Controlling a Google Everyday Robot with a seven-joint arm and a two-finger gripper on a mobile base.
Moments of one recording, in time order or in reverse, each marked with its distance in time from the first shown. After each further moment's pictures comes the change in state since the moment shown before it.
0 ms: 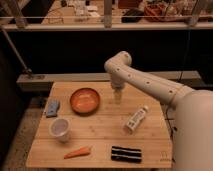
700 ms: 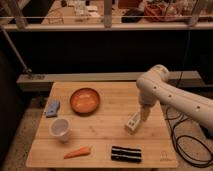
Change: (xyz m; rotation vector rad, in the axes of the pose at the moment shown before) arm 0.125 0.125 -0.037 -0.023 0.018 0.195
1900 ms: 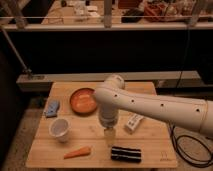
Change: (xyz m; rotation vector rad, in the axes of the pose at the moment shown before) arm -0.188 0.154 -0.029 -0.280 -0.113 -0.457
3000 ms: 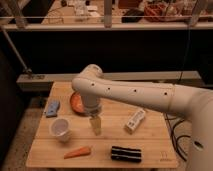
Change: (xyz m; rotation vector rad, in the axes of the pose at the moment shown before) arm -0.042 -0.054 -0.019 0.010 0.072 -0.089
